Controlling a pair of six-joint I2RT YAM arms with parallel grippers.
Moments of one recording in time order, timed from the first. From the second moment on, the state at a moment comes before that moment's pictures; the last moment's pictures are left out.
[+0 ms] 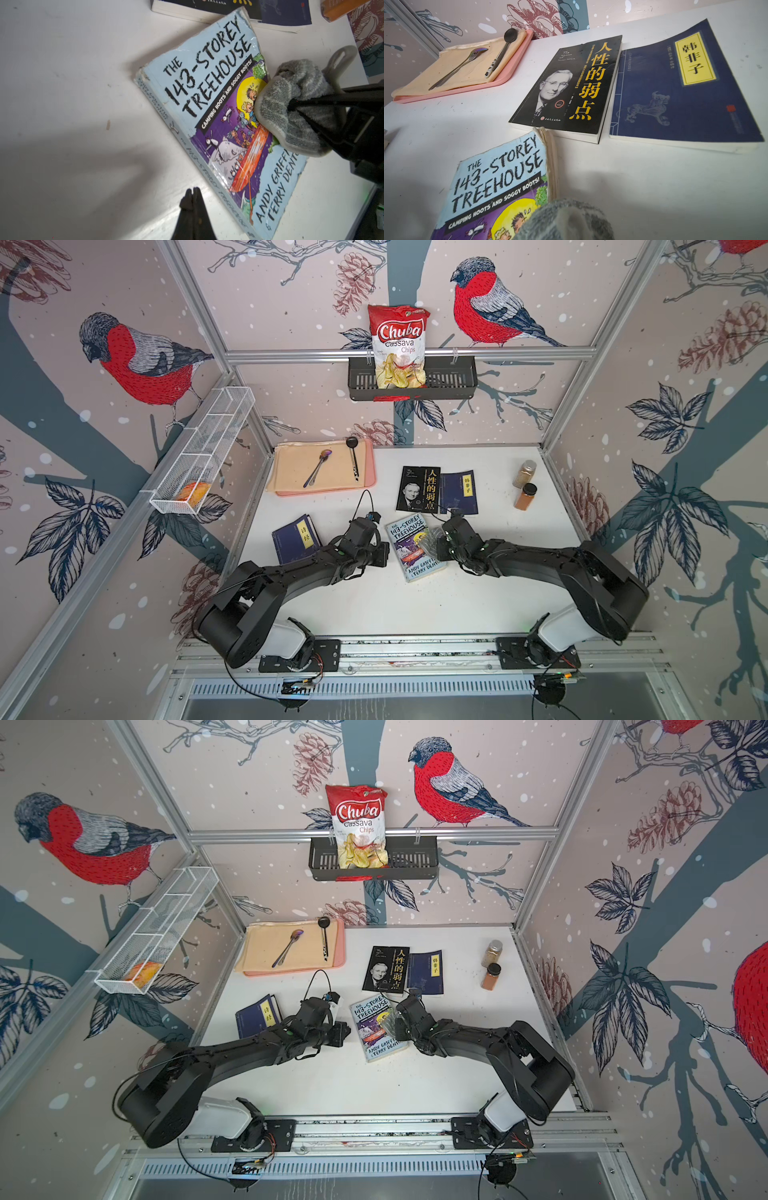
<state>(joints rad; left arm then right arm) -0.62 1.43 0.59 0.01 0.19 -0.47 0.79 1.56 0.66 0.02 0.13 0.52</state>
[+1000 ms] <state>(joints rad) -0.62 1.24 0.52 0.04 0.25 -0.43 0.89 1.56 0.89 -0.10 0.11 0.47</state>
